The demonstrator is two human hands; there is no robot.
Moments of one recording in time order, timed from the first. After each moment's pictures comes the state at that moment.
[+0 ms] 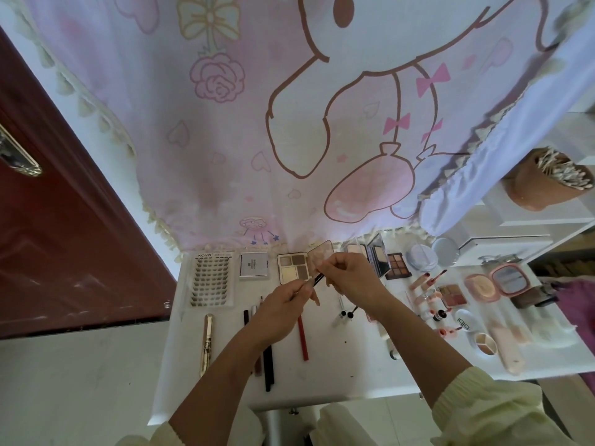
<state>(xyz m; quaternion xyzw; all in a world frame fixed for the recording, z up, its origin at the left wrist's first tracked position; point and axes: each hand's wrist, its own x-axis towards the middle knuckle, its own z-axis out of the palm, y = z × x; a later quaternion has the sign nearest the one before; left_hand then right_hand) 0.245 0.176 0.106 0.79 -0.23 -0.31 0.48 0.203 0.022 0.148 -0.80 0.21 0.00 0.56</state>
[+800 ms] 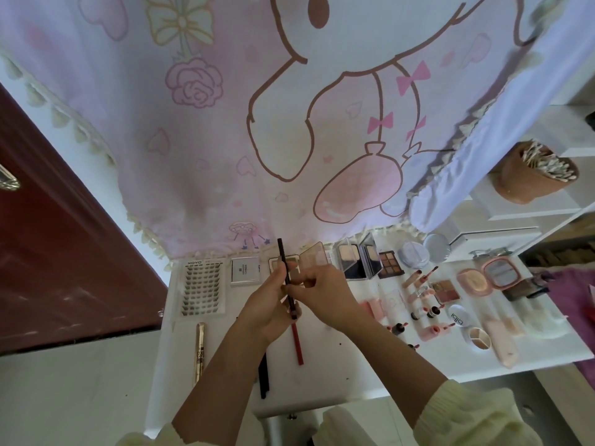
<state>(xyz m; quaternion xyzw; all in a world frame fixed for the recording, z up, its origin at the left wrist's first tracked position) 0.251 0.155 0.125 0.48 0.13 -0.43 0.75 0.203 0.048 0.132 -0.85 0.18 -0.01 0.50</state>
